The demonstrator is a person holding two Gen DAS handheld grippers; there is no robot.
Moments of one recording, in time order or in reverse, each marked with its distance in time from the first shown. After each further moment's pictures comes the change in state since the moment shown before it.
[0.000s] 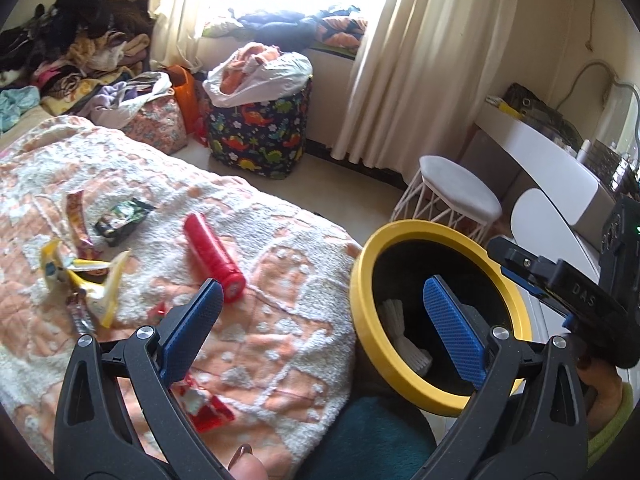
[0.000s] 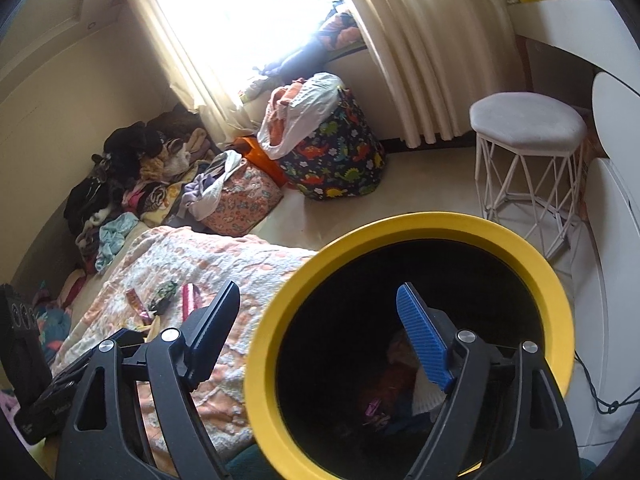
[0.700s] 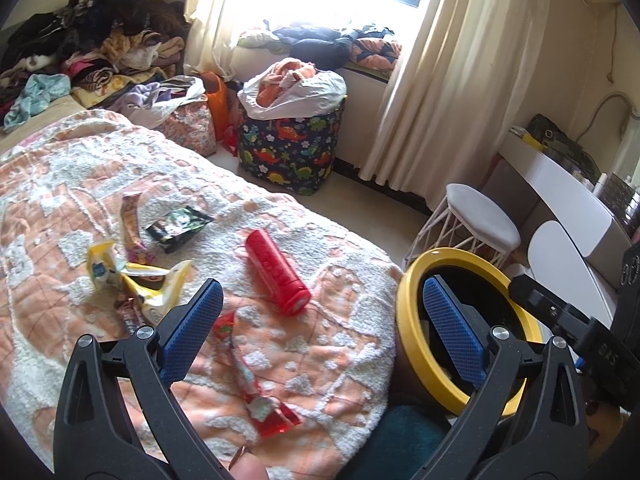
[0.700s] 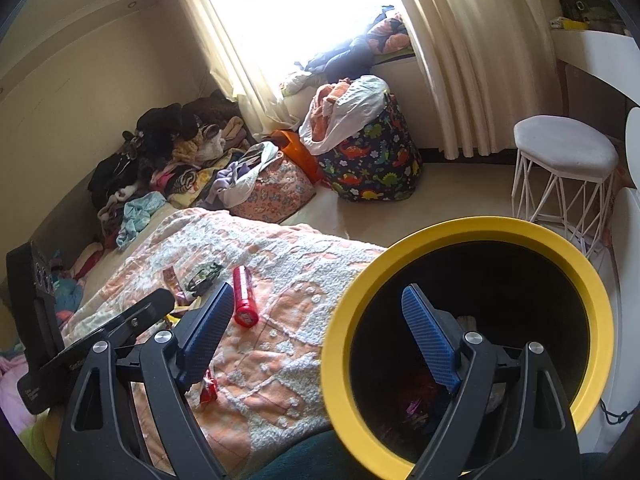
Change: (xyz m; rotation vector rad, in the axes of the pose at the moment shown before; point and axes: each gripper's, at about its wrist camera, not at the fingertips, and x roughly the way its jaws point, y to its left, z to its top) left arm -0.025 0.046 0.005 -0.080 -0.059 0.067; right arm 0.000 0.063 -0.014 -0.110 0.003 0.078
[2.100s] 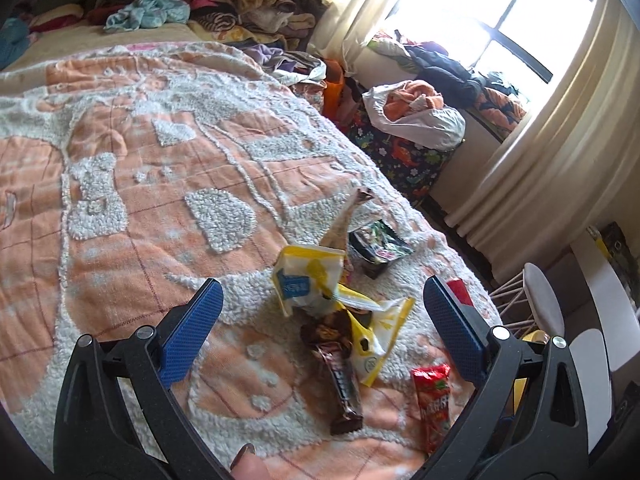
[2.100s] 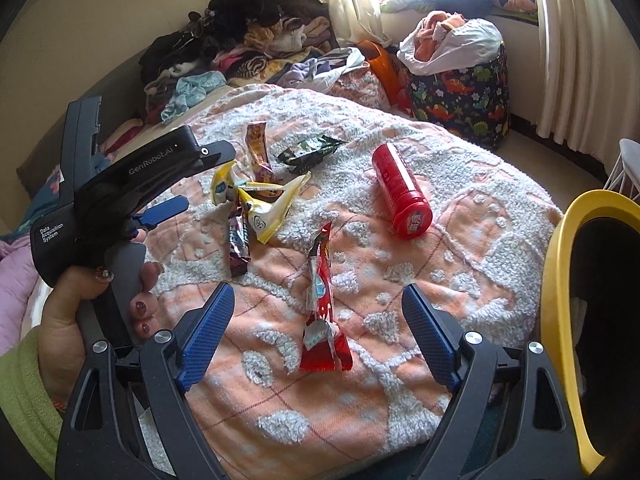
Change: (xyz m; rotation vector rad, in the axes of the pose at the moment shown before) left arm 0.012 0.170 -0.004 -0.382 -0.029 0.188; right arm 0.103 0.136 -0.071 -0.283 0.324 0.123
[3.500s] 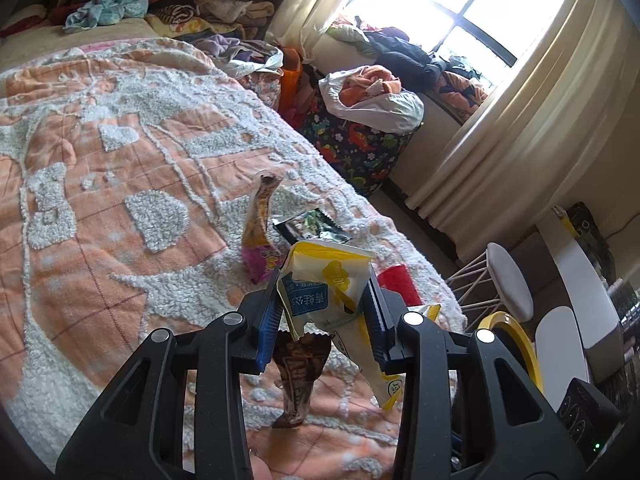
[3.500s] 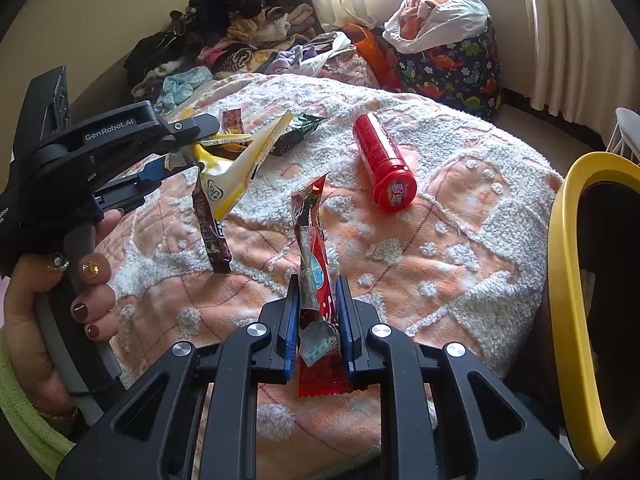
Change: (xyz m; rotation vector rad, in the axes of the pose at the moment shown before) left arm -0.010 -0.038 0.003 0.062 0.052 -0.143; right arm 0.006 -0.018 -0.011 0.067 0.037 0.010
